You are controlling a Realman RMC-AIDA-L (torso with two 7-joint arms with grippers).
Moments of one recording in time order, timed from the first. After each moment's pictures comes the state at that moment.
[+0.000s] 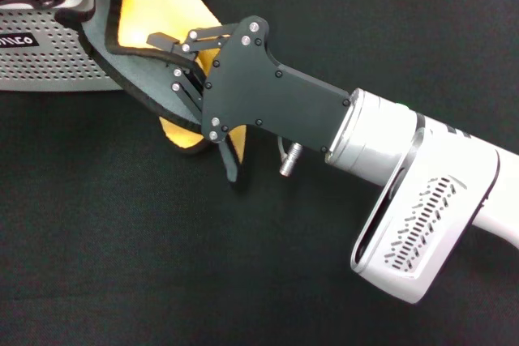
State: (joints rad) left arm -0.34 -2.10 0.67 1.38 1.58 1.80 -2.05; right arm 0.65 2.03 -2.48 -0.76 0.20 -1.08 -0.38
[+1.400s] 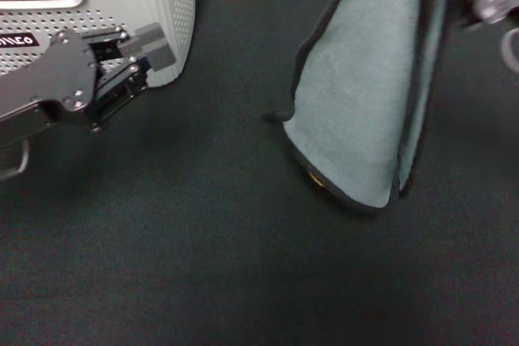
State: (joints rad) left arm -0.31 -2.09 0.69 0.78 1.52 1.88 -1.31; right arm 0.48 1.94 -1.69 -0.65 -0.42 -1.57 0.49
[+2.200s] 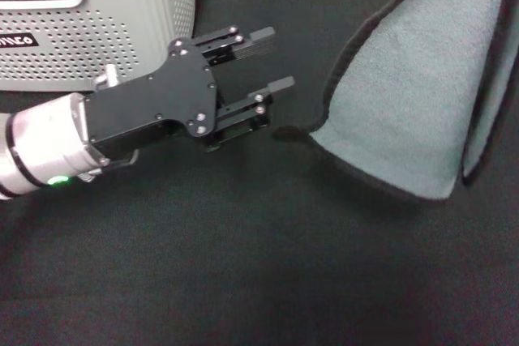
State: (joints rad) left arm -0.52 -2.10 0.76 0.41 1.56 1.83 -0.88; right arm 0.56 1.90 -1.34 -0.65 -0.64 -1.81 0.91
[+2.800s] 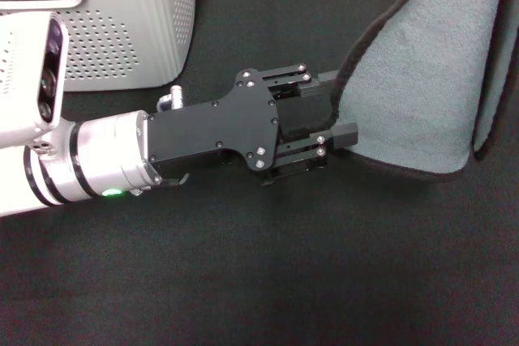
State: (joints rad) left arm -0.61 -2.10 0.88 0.27 1.56 1.79 -0.82; right arm 0.59 1.91 -1.34 -0.65 -0.64 -1.81 0.93
